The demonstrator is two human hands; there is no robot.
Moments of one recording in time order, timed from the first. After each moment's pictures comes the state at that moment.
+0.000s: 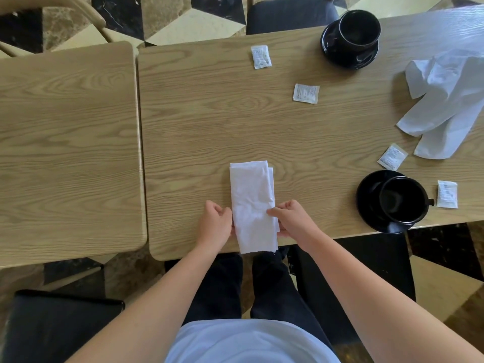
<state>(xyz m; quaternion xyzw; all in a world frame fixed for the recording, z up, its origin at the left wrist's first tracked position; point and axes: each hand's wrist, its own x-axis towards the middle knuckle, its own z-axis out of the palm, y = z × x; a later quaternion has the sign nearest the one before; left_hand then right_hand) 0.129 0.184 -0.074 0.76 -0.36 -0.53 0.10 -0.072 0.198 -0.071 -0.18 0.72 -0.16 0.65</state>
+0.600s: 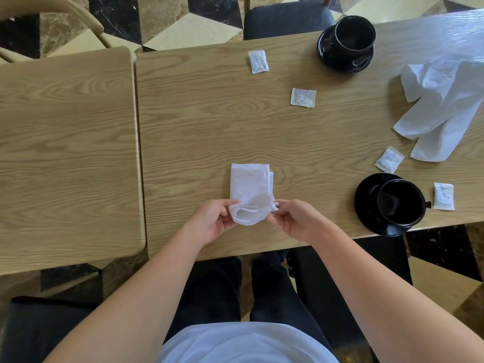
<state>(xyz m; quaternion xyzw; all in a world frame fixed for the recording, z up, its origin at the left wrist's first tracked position) 0.133 0.139 -0.059 0.61 -0.07 -0.78 0.16 -0.090 0.176 -0.066 0.08 0.52 -0.29 0.80</state>
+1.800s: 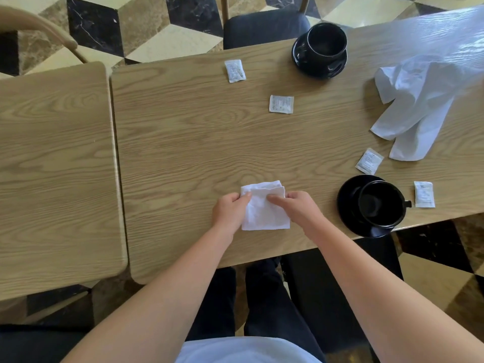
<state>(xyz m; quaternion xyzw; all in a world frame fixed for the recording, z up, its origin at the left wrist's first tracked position) 0.047 0.135 -0.064 0.71 -0.37 -0.59 0.11 -0.127 0.165 -0.055 -0.25 0.76 -0.17 0.57</state>
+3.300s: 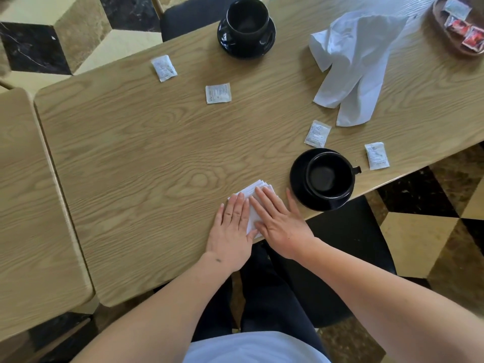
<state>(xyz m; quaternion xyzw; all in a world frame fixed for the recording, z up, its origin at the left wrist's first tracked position) -0.007 0.221 -0.112 0.38 -0.89 -0.10 -0.24 -0.182 0.269 -0.105 -0.73 0.65 0.09 0.22</state>
